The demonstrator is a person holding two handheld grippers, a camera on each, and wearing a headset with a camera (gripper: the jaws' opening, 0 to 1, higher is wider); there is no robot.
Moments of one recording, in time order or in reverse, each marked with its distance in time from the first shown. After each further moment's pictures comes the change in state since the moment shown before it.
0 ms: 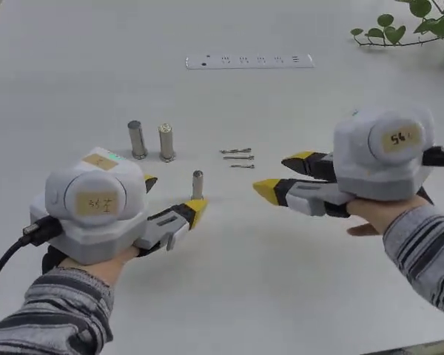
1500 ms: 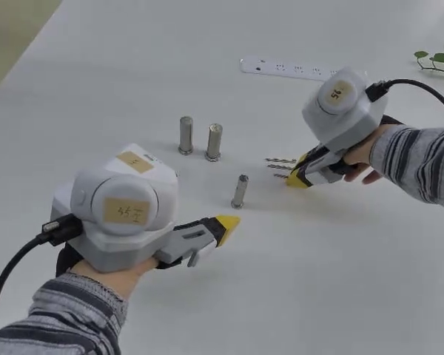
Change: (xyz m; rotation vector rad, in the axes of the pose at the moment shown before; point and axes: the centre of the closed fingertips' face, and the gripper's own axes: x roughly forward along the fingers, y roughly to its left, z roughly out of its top) left arm -0.025 0.005 -0.002 0.040 0.004 0.023; right arm 0.081 -0.022 -0.028 -0.403 0.500 0.240
